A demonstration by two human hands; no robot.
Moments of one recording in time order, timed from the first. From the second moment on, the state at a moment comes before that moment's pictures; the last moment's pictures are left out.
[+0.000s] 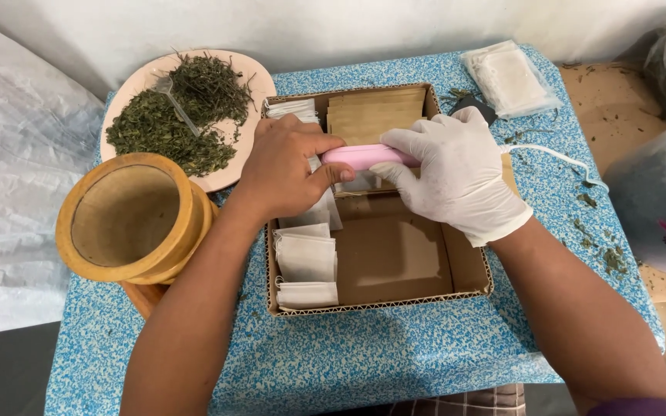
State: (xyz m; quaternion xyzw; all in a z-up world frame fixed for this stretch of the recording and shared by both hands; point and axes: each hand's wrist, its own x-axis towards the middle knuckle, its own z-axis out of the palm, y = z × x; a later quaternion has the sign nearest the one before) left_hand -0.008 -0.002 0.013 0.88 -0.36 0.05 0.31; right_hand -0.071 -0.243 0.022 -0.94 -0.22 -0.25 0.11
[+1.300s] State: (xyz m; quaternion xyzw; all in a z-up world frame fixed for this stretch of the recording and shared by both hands) left_hand -0.010 -0.007 0.022 0.90 -0.36 0.01 0.23; right_hand -0.071 -0.243 0.020 -0.95 -0.19 -0.23 0.07
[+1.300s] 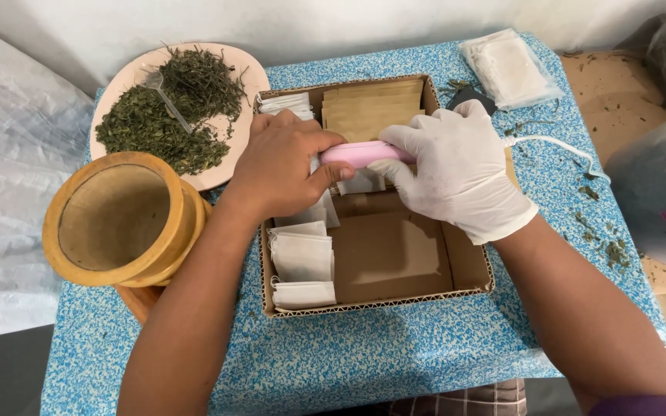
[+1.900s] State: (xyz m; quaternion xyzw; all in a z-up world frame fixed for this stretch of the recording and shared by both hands) left_hand -0.008 -0.004 0.013 0.87 -0.40 0.11 0.27; right_hand -0.073 -0.243 0.026 -0.91 -0.17 -0.36 0.09
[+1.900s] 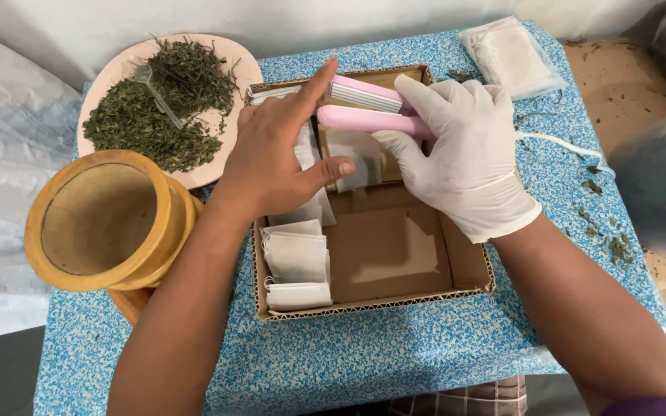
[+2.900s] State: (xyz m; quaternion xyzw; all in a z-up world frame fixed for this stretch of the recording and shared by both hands) left_hand -0.039 -0.111 0.108 0.85 -0.50 0.11 0.12; right_hand -0.148 -0.318 0.075 -0.92 -0.07 -0.25 0.28
